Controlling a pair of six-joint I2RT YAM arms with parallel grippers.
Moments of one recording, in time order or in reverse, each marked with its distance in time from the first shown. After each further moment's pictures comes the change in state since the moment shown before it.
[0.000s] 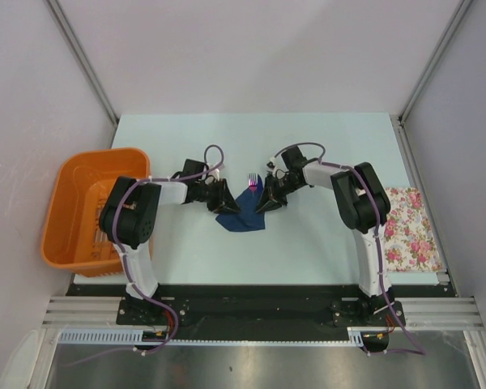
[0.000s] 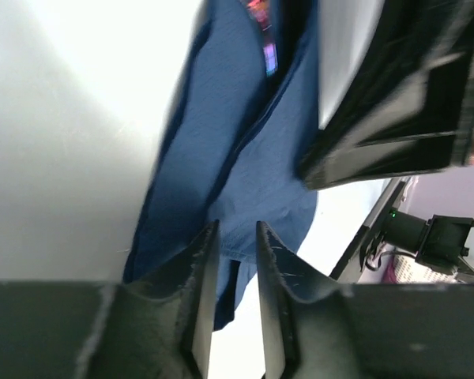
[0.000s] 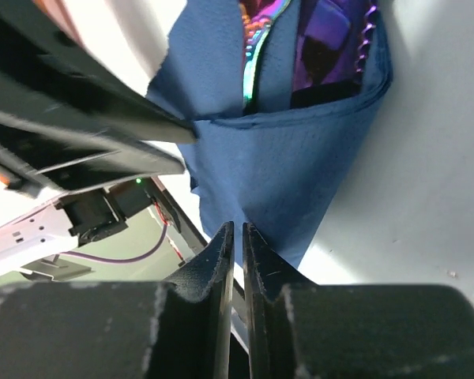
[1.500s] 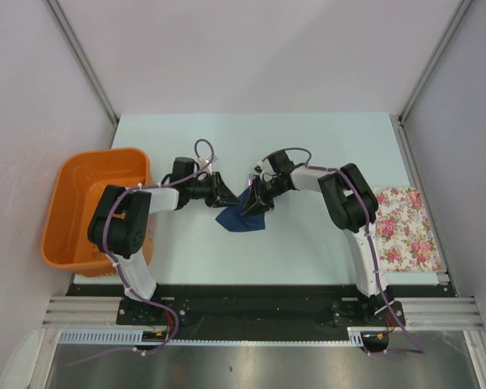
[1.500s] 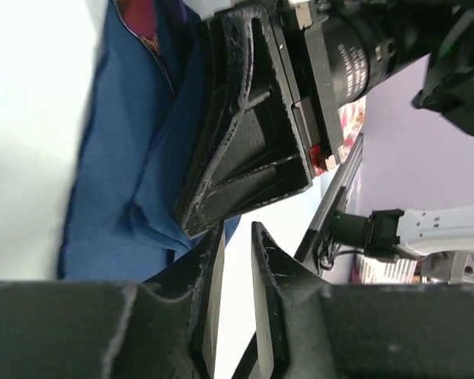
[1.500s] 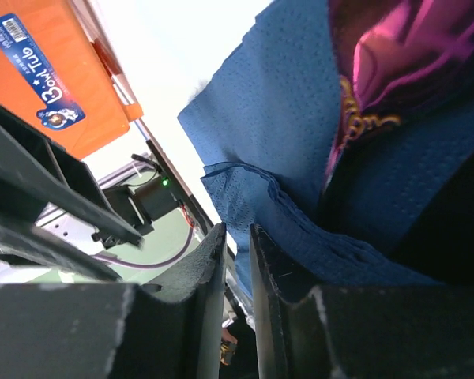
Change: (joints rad) left arm 0.043 -0.129 -0.122 0.260 0.119 -0.154; right arm 0.086 0.080 0.044 0.124 -0.060 0.155
